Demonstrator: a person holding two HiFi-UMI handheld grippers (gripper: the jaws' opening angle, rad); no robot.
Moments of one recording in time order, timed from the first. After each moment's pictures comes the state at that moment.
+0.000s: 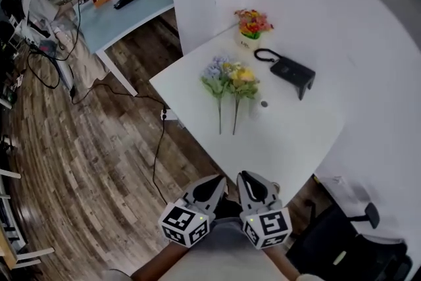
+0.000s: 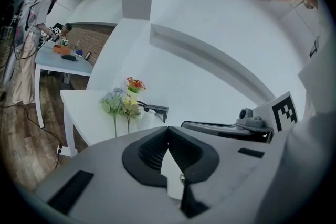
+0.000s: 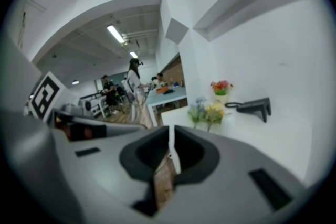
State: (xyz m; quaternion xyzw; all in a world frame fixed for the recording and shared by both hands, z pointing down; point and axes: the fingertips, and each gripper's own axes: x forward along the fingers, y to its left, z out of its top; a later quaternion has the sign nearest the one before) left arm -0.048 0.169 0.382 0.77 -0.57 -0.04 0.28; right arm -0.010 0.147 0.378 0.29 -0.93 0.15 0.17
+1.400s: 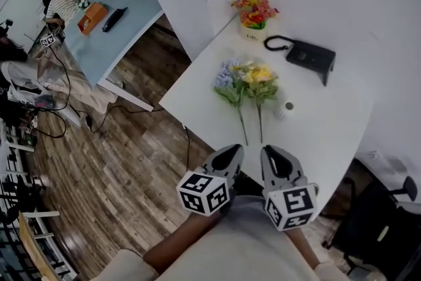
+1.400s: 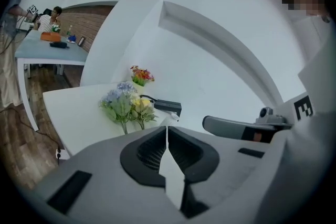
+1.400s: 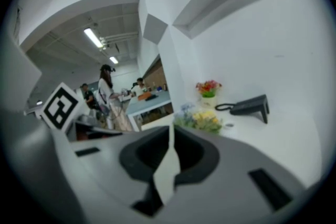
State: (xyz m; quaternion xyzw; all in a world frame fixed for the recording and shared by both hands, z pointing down) left arm -0.128 0.038 0.427 0.78 -0.53 0.01 0.34; right arm -0.066 0.035 0.391 0.39 -0.89 0.19 0.14
